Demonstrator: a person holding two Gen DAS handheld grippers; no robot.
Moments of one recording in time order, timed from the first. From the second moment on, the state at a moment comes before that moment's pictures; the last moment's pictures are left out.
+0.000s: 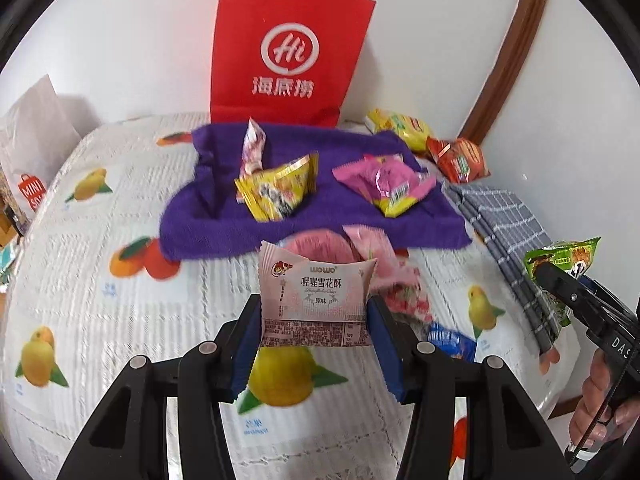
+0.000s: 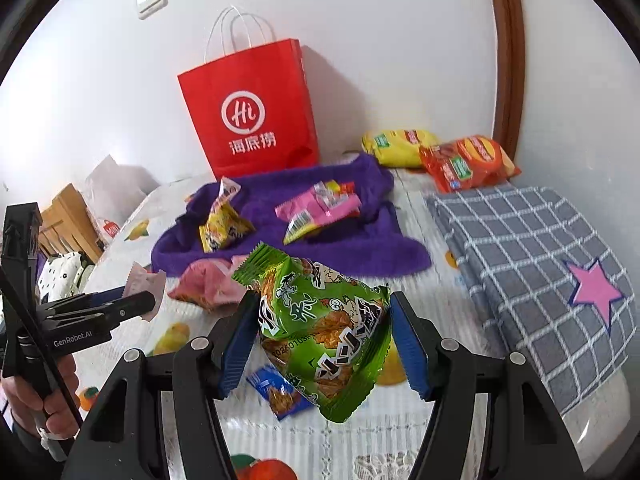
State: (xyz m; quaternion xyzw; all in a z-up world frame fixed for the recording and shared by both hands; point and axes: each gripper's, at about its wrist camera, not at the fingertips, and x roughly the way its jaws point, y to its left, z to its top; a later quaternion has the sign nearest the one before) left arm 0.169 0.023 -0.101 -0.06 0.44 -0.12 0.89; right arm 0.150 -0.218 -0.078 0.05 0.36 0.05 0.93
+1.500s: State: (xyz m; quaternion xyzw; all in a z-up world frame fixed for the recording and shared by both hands) left arm 0.363 0.039 -0.070 -0.08 0.43 -0.09 0.90; right arm 0.376 -0.180 -0.053 0.05 0.38 0.09 0.92
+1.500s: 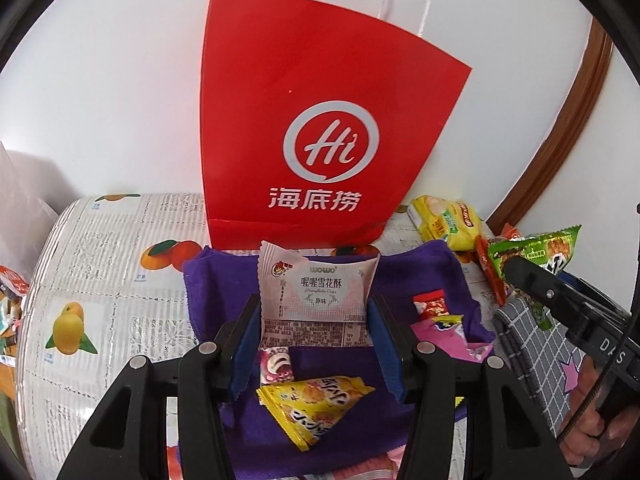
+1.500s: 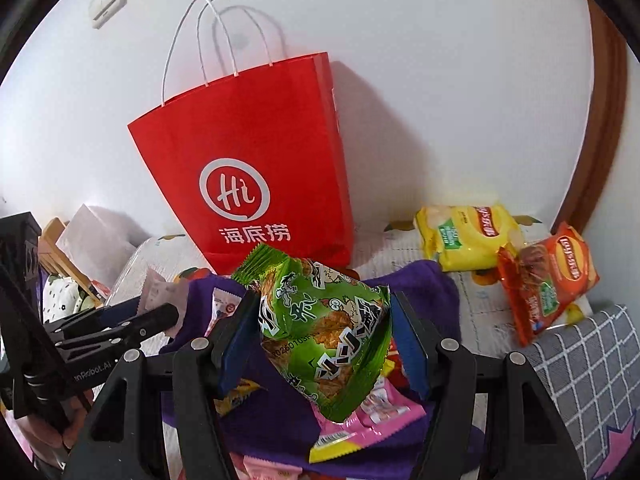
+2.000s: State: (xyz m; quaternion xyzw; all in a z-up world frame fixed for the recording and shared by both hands) left arm 0.371 0.039 -0.092 -0.08 0.45 -0.08 0.89; right arm 0.400 -0.203 -0.091 0.05 0.44 0.07 0.89
